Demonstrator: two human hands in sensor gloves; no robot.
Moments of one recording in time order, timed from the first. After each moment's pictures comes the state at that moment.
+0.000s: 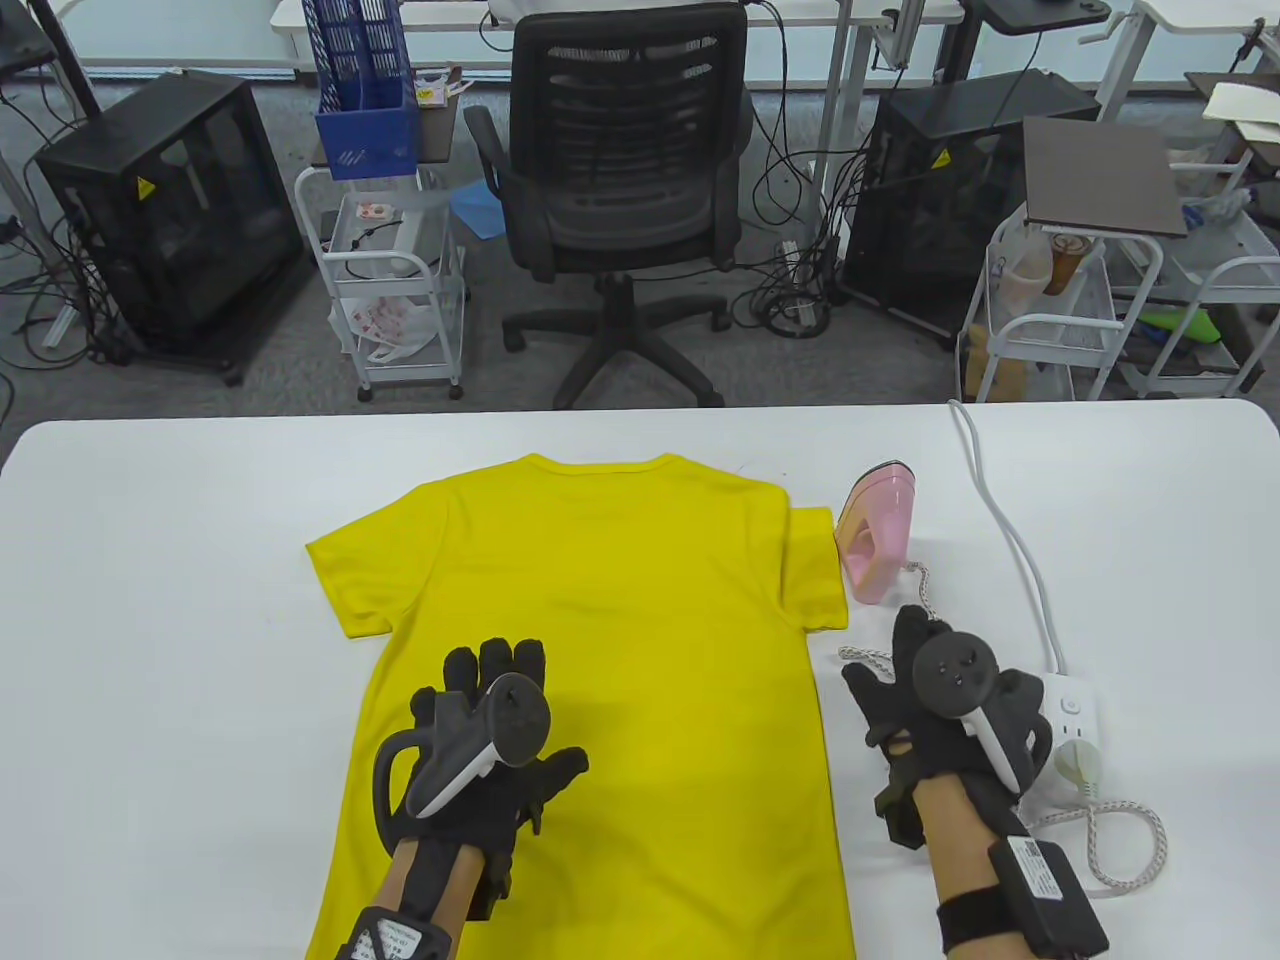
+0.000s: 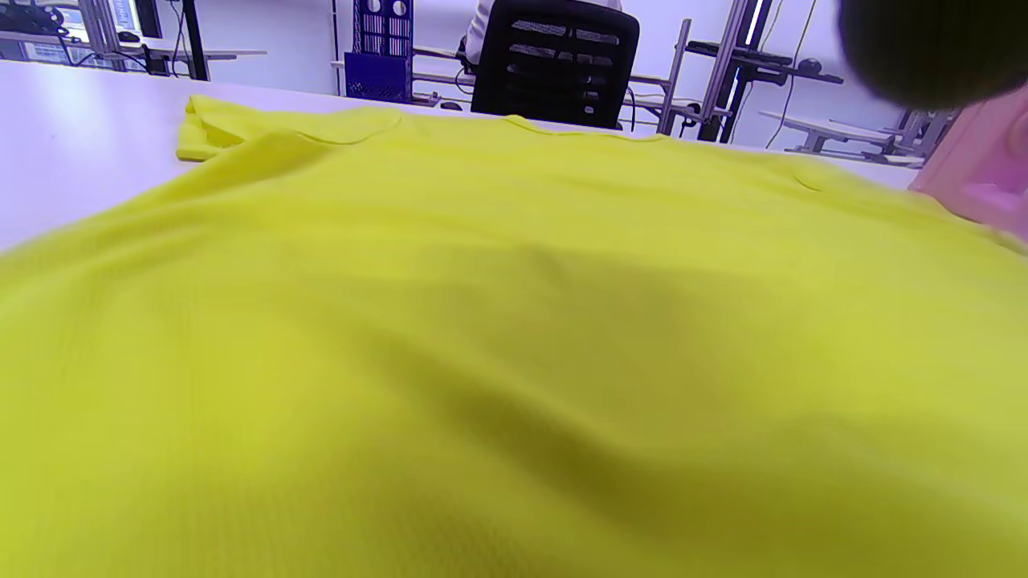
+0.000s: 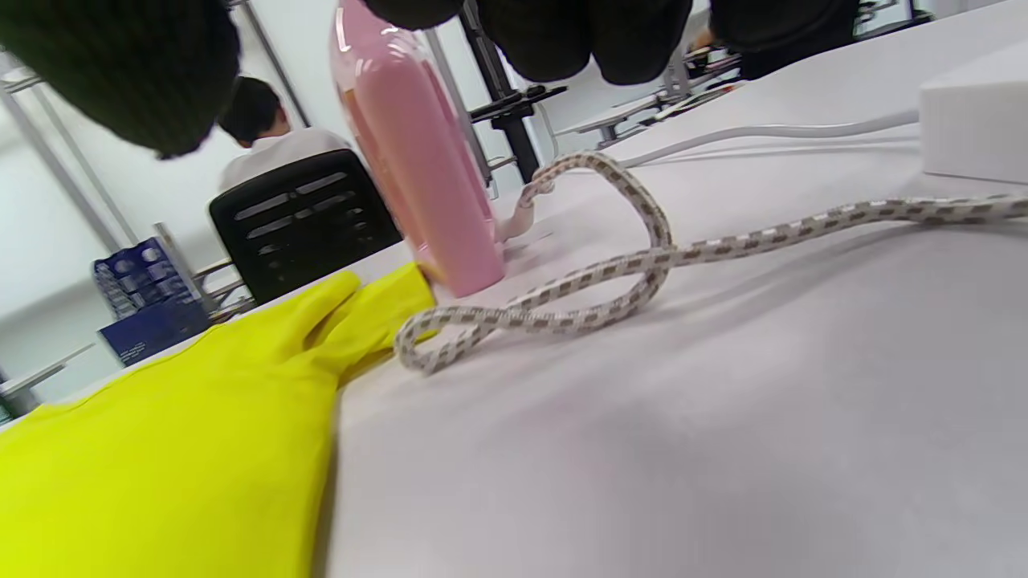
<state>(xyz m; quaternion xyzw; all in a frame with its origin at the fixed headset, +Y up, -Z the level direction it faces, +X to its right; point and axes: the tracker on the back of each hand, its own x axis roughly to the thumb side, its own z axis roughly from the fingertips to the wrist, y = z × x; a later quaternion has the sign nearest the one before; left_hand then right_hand) -0.178 -0.704 -0.316 -0.11 -0.02 0.06 0.99 0.241 -0.723 -0.368 -0.18 -0.03 0.96 0.23</state>
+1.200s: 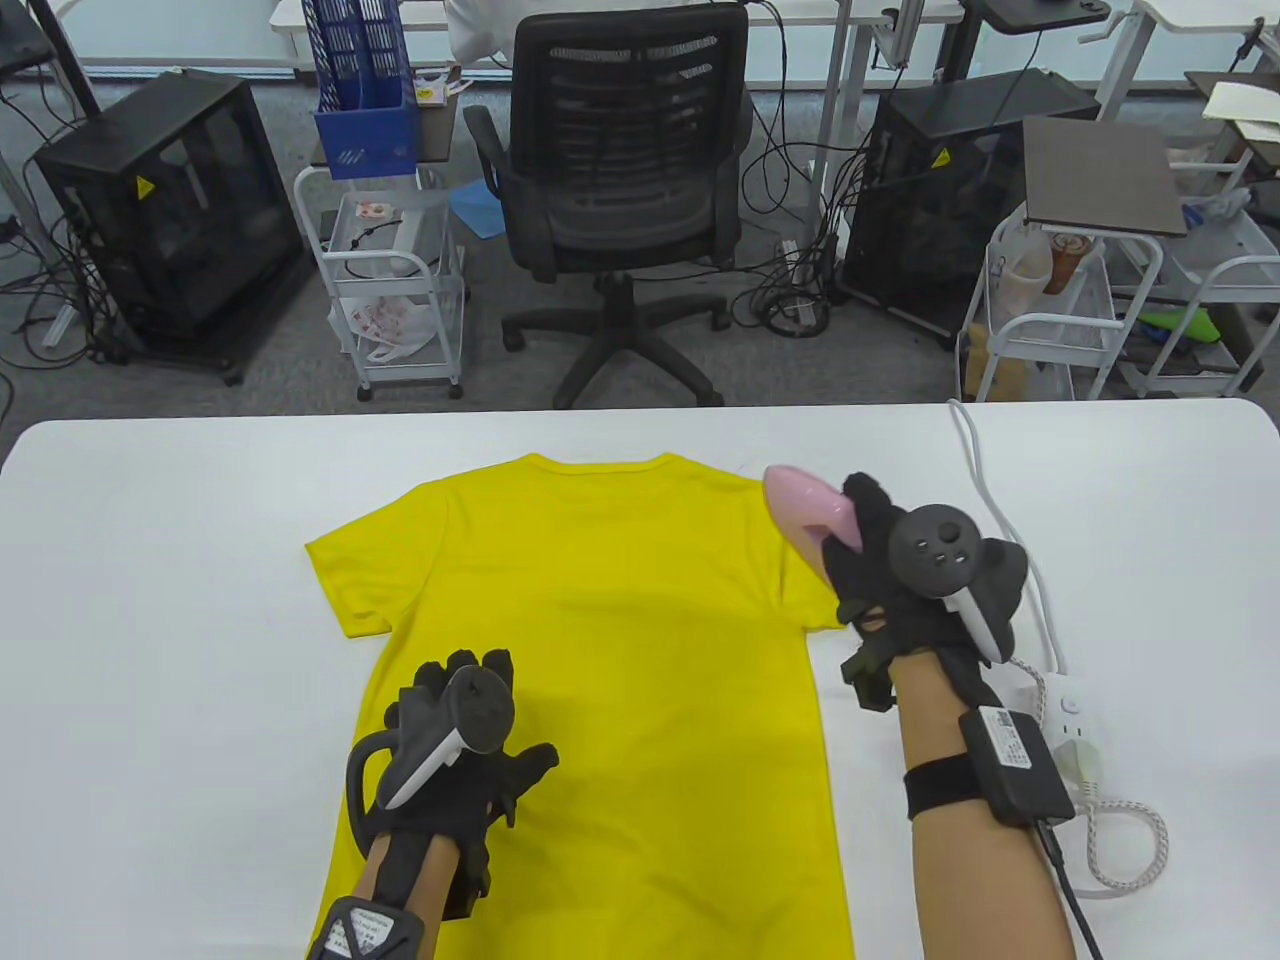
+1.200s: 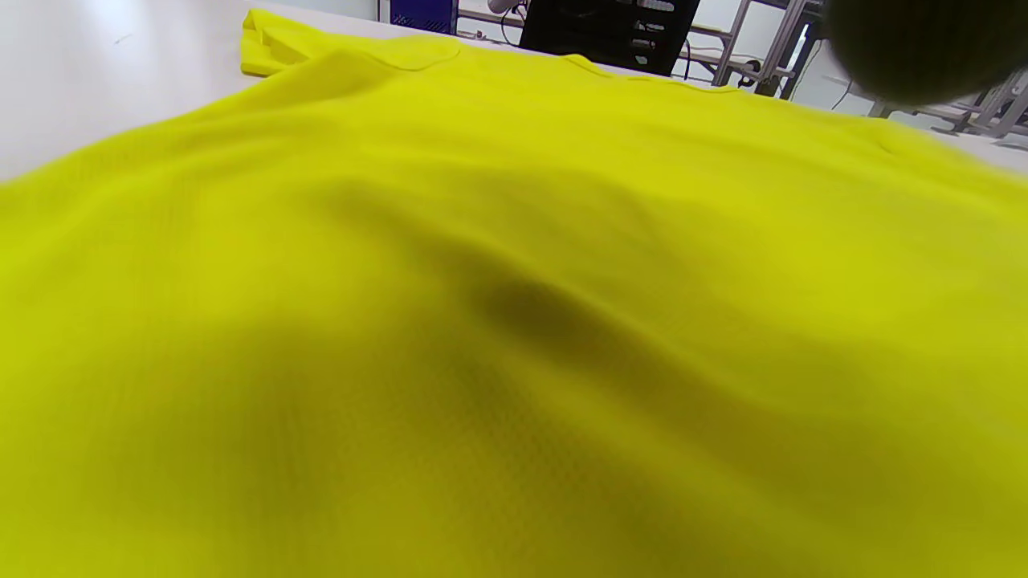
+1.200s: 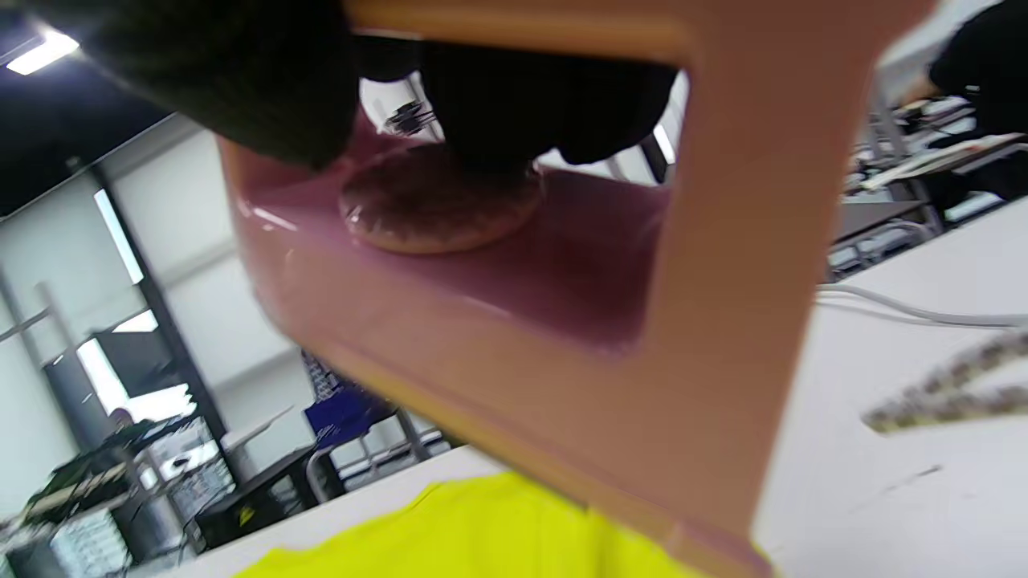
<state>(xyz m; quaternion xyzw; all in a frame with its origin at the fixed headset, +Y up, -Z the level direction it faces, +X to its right) -0.206 -0.727 -0.329 -0.17 0.02 0.08 0.98 0.168 -0.629 -0.400 0.02 -0.14 0.97 0.20</state>
